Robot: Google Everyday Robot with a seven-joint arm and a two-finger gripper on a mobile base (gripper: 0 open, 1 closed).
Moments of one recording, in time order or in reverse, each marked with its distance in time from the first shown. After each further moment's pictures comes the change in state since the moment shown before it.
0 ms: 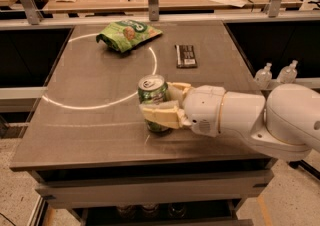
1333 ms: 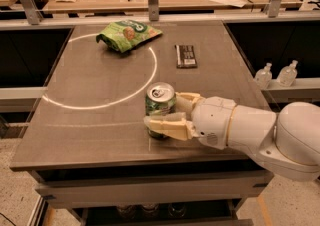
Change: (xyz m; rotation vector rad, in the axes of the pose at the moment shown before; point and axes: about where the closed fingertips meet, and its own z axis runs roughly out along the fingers) arm 0.017 0.000 -0.020 0.077 -0.014 -0.005
